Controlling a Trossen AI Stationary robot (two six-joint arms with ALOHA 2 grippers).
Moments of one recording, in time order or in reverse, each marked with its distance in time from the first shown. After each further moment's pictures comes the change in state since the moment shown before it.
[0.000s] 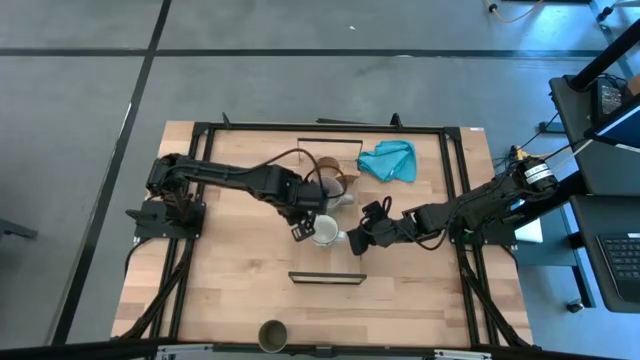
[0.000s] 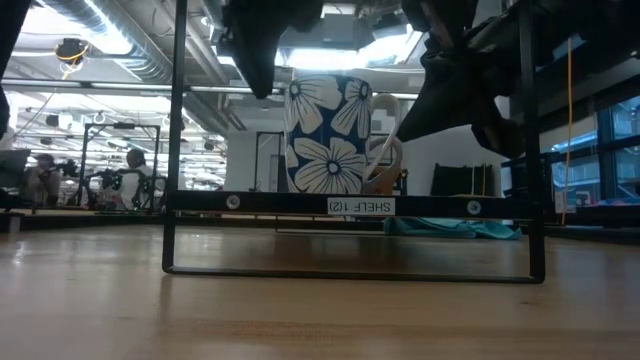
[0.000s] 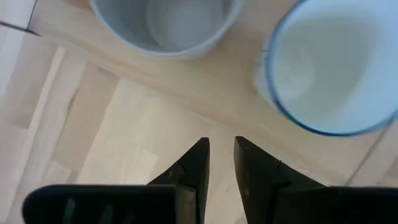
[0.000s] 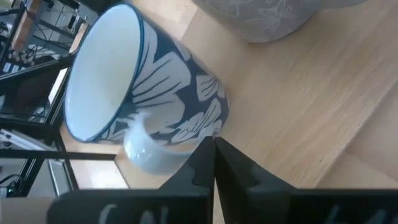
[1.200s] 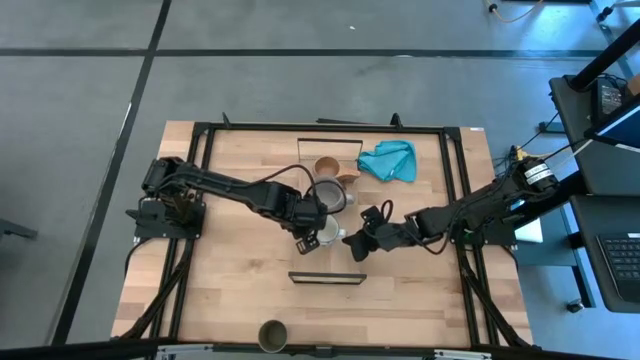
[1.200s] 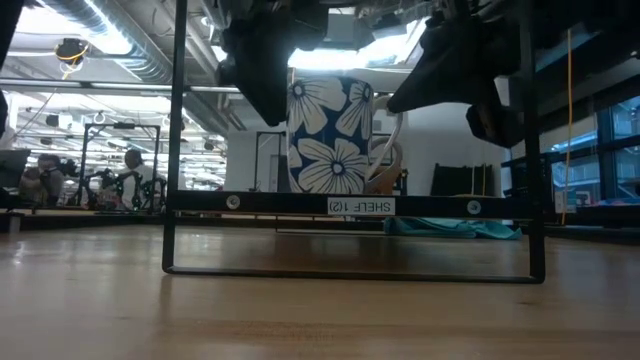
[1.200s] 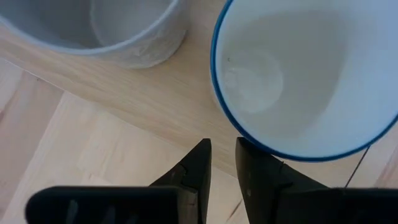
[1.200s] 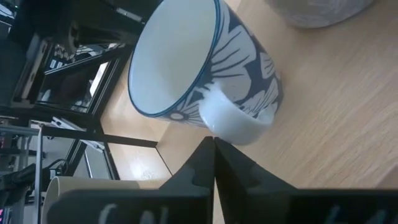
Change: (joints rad) left arm -0.055 -0.023 -0.200 0.290 0.013 -0.074; right arm 0.034 0.000 0.001 0.113 -0.020 0.003
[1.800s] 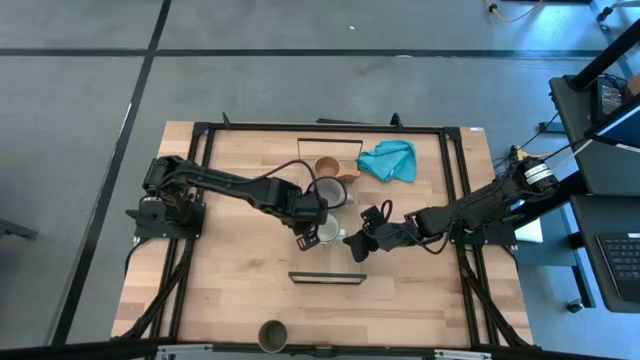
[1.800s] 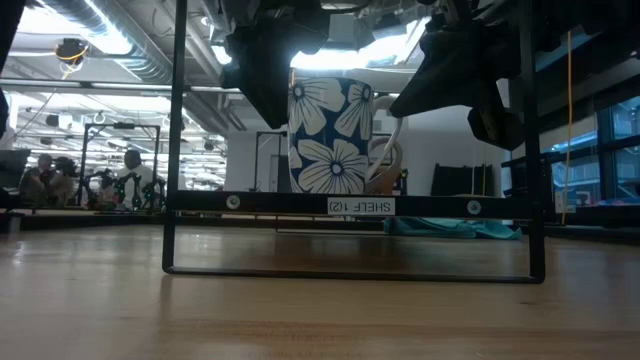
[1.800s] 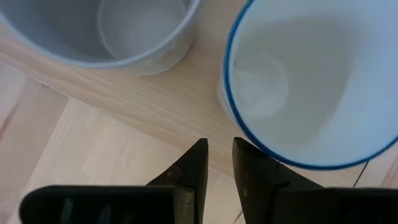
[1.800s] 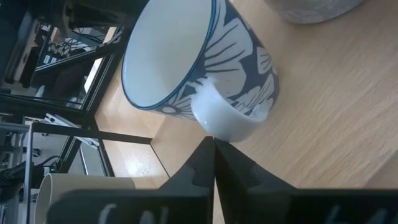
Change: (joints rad) left arm 0.025 0.000 0.000 0.000 0.008 0.043; right arm -0.003 0.000 0.000 -0.021 -0.011 -0.002
